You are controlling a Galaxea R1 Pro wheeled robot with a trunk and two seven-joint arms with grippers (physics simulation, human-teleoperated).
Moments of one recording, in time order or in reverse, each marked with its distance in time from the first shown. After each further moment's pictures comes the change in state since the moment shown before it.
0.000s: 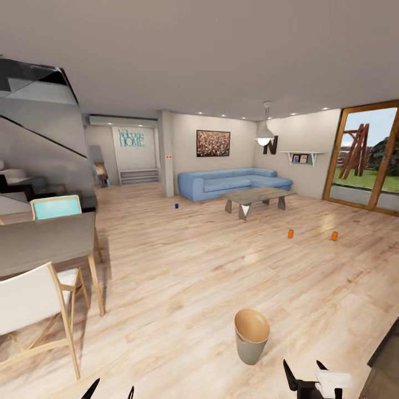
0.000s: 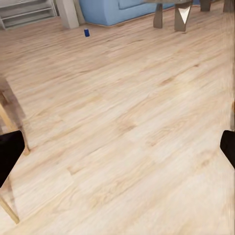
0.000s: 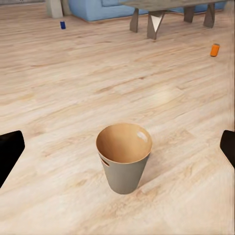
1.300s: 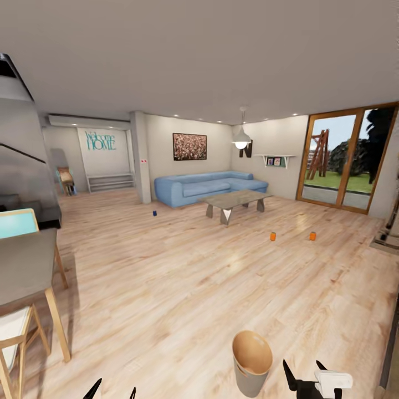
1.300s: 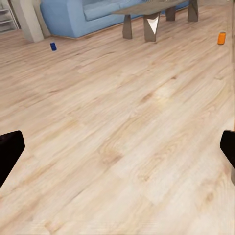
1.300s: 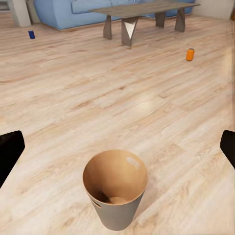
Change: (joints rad) left arm 0.001 0.002 0.001 -0.003 0.002 0.002 -0.031; right arm 0.000 0.001 0.002 0.000 0.000 0.000 0.000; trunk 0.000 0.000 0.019
